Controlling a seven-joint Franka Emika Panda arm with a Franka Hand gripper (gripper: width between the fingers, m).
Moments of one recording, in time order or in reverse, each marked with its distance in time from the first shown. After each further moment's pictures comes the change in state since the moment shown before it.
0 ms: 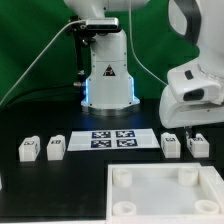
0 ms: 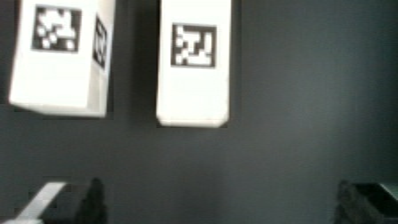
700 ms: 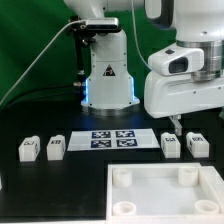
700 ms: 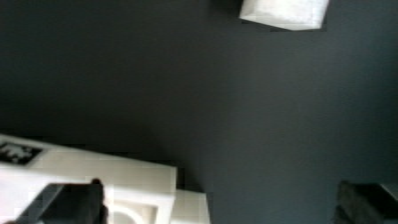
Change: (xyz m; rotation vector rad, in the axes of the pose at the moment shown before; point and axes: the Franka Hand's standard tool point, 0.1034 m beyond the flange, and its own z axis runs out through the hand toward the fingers) arm 0.006 0.023 -0.026 -0.052 0.483 -0.096
